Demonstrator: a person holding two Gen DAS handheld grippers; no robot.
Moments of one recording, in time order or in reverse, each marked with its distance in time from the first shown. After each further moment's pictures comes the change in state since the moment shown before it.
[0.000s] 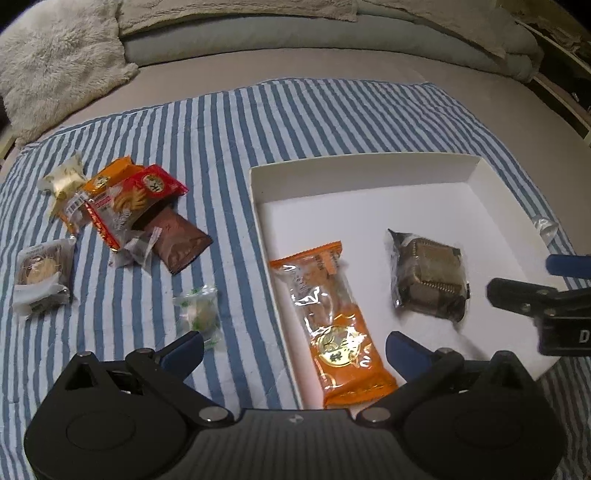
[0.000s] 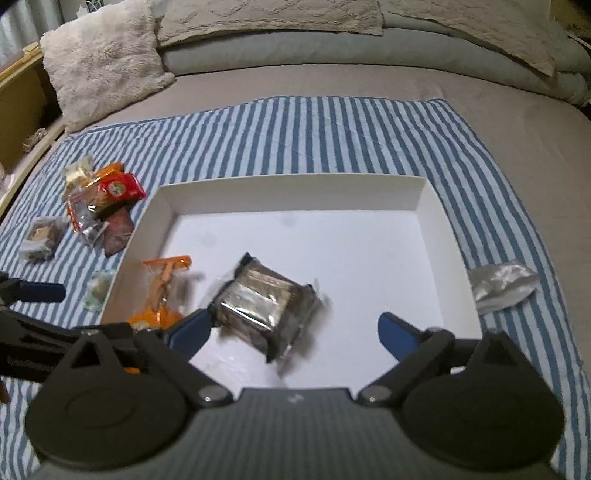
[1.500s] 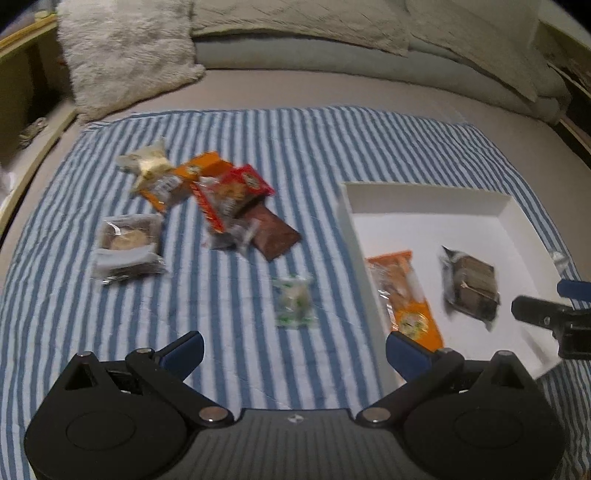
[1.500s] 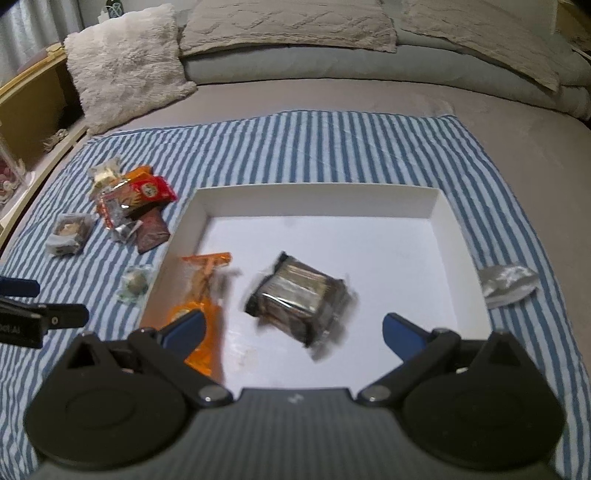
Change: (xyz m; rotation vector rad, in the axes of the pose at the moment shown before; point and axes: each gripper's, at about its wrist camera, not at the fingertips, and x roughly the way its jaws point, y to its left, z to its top) left arm -0.055 0.076 -0.030 -0.134 -0.074 0.050; right arm -0.032 0.025 -0.011 -0.027 -0.040 0.033
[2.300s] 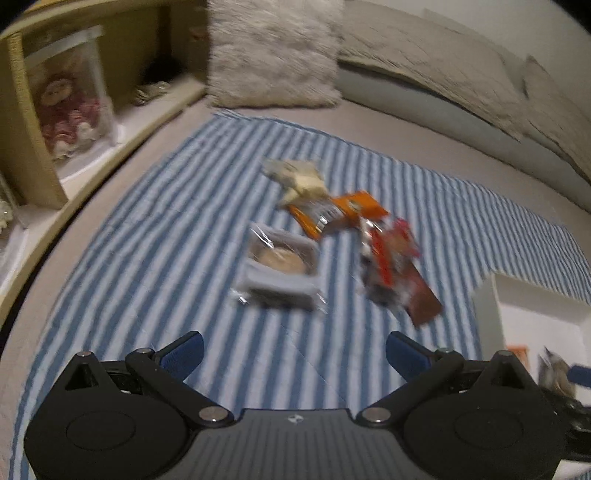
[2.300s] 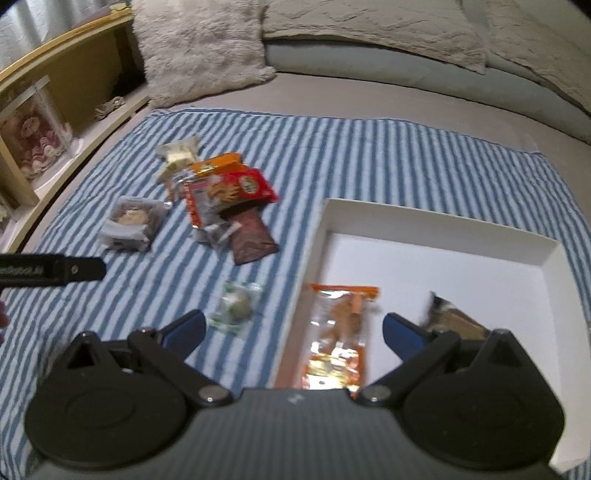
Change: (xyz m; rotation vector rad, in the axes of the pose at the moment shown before) left arm 0.007 0.124 0.005 -0.302 -0.123 0.164; right arm 0.045 0.115 0.030 -0.132 0.016 0.099
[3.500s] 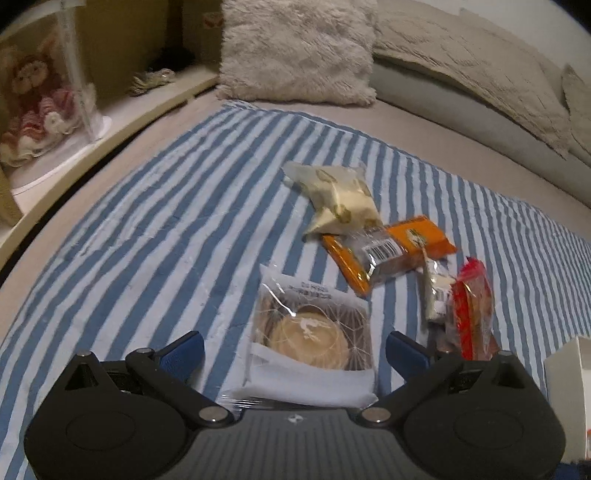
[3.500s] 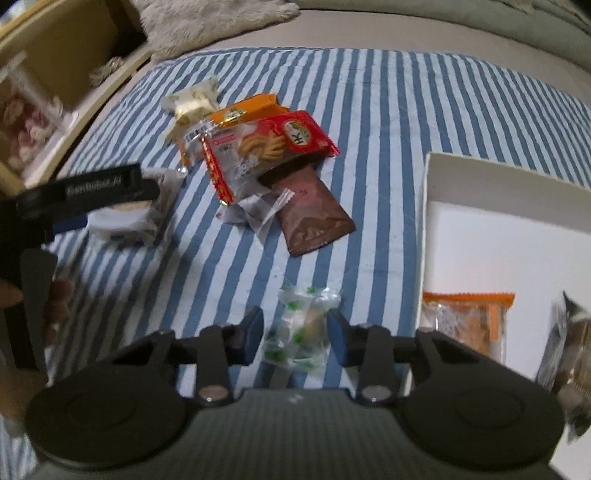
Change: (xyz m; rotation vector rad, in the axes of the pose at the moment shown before) left arm 0.116 0.009 0.041 -0.018 -0.010 0.046; right arm 0.102 0.035 0.026 0.039 0.177 0.095
